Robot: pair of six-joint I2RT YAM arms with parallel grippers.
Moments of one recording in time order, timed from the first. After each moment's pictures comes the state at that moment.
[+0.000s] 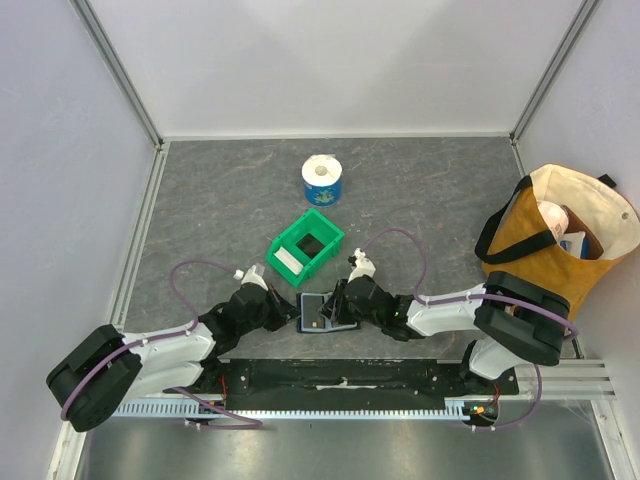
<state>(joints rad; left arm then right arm) -0.77 1.04 0.09 0.31 0.01 -1.18 1.10 1.54 0.51 0.39 0.16 1.04</state>
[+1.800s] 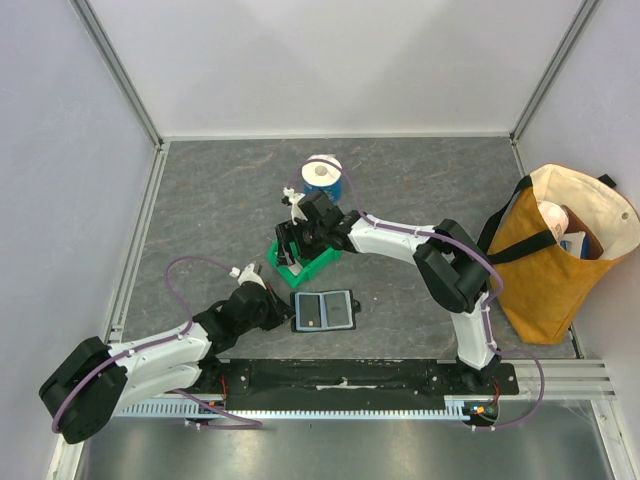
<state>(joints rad) -0.77 0.95 0.13 0.11 -0.06 -1.12 0.83 2.03 1.44 -0.18 -0.30 0.39</state>
